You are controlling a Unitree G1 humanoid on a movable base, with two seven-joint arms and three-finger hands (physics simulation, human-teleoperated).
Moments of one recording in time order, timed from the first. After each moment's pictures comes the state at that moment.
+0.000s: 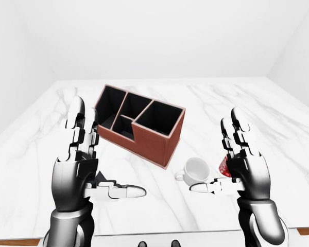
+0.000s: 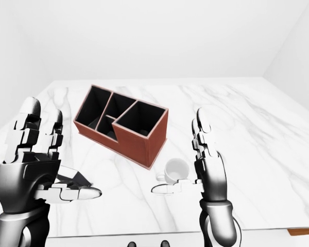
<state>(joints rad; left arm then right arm) 0.28 0.00 0.00 -0.91 -0.02 0.09 -0.12 0.32 0.00 0.02 -0.80 -0.06 0.09 0.11</state>
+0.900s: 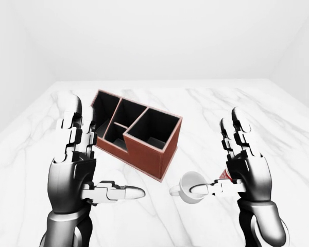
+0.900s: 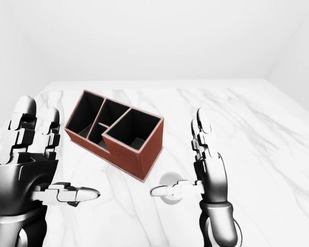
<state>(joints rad) 0.28 0.00 0.01 -0.93 -0.02 0.09 -0.12 0.33 0.00 0.03 -0.82 -0.04 0.09 0.11</state>
